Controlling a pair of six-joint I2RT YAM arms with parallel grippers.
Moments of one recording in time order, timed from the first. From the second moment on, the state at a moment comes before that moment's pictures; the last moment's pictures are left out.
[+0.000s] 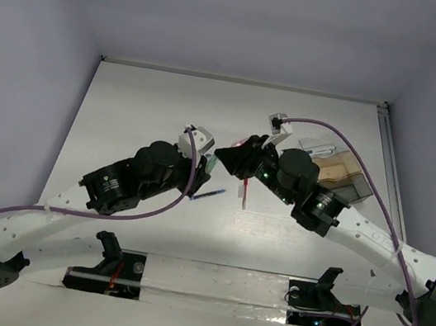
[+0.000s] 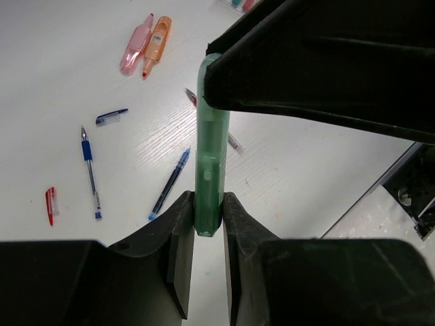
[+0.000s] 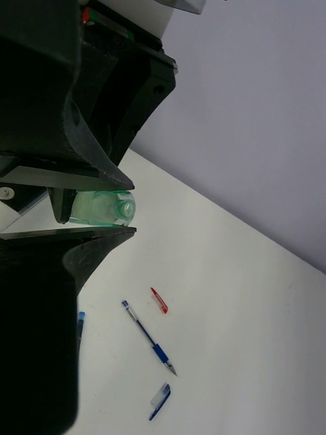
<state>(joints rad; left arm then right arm) -0.96 0.88 0.98 -0.50 -0.18 -0.24 0.99 1.17 1.03 0.02 0.11 0.67</state>
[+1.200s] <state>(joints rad) -0.90 0.54 0.81 -0.25 -0.13 -0.33 -0.02 1.09 0.87 -0.13 -0.07 0.73</state>
